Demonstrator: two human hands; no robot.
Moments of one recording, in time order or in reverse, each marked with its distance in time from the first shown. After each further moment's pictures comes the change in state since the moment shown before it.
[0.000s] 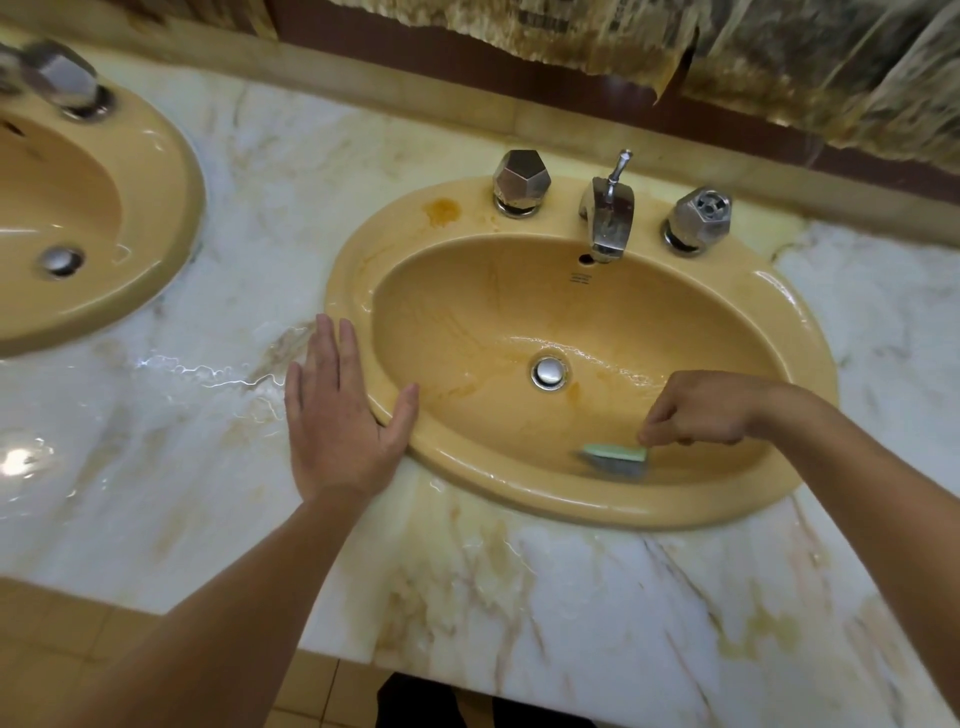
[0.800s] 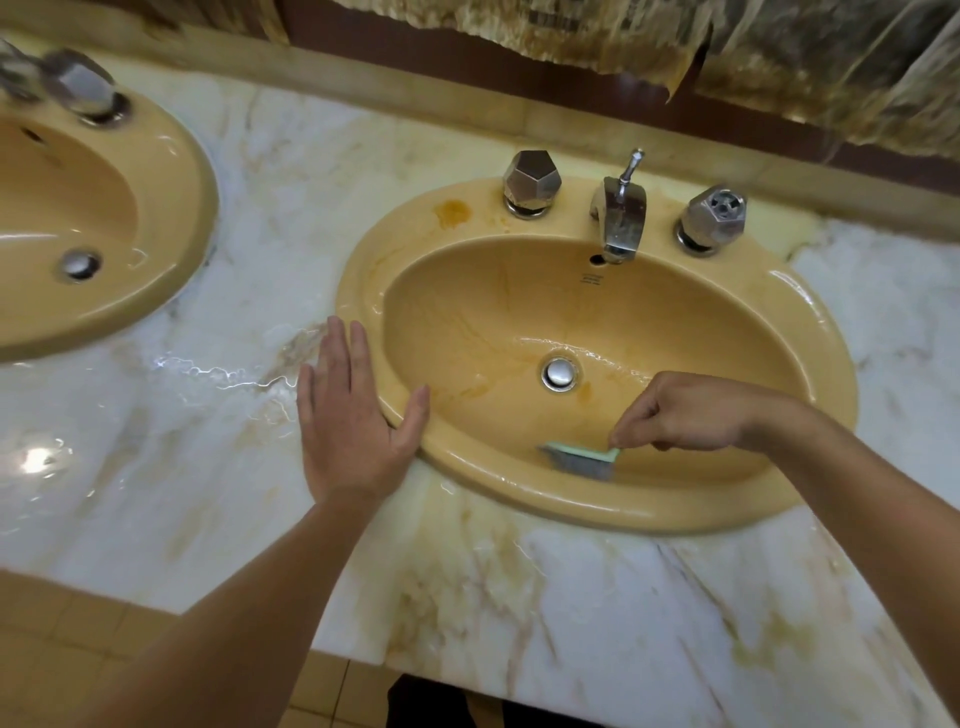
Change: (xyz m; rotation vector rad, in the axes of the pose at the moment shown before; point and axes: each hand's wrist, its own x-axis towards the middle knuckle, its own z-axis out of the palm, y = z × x) left_hand 0.000 0.000 0.001 -0.005 0.004 -0.002; right_hand 0.005 -0.021 0.016 -0.029 0.056 -0.125
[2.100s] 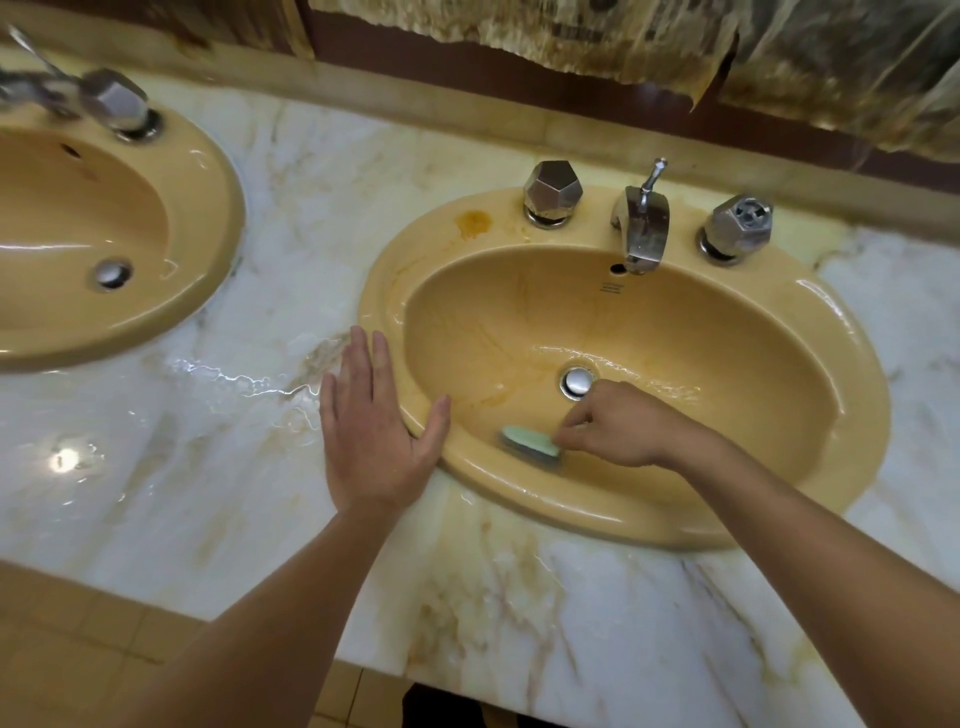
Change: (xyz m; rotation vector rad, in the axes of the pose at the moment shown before) left_hand 0.000 0.001 -0.001 -0.010 -0.007 -0.004; right_hand 0.028 -0.053 0.044 -0.091 0.205 -0.146
